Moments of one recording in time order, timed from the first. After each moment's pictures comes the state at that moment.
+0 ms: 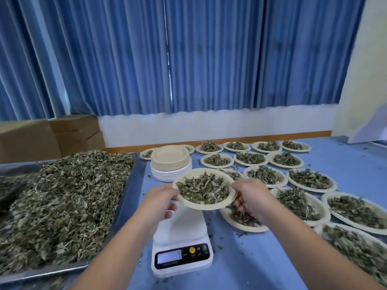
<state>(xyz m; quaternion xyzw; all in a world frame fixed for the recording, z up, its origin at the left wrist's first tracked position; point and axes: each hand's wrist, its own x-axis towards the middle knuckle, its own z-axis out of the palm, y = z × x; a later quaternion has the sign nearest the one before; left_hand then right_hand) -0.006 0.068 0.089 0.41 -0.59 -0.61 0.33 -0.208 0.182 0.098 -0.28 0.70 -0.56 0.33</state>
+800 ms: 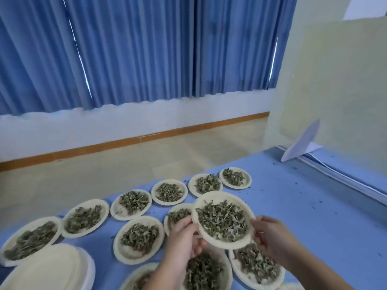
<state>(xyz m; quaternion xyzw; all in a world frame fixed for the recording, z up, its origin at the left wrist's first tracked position) -0.380 -0.013 0.183 0.35 -0.52 -0.77 0.15 -0.542 0.150 0.171 -0.05 0.71 -0.63 0.31</state>
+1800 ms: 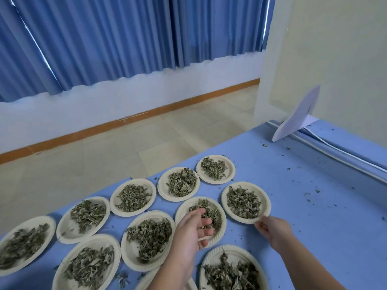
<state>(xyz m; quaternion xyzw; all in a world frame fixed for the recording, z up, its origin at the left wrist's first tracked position) -0.563 0.010 0.142 0.39 -0.49 -0.77 0.10 -0.747 0.163 0.052 0.26 0.62 -0.69 0.27</state>
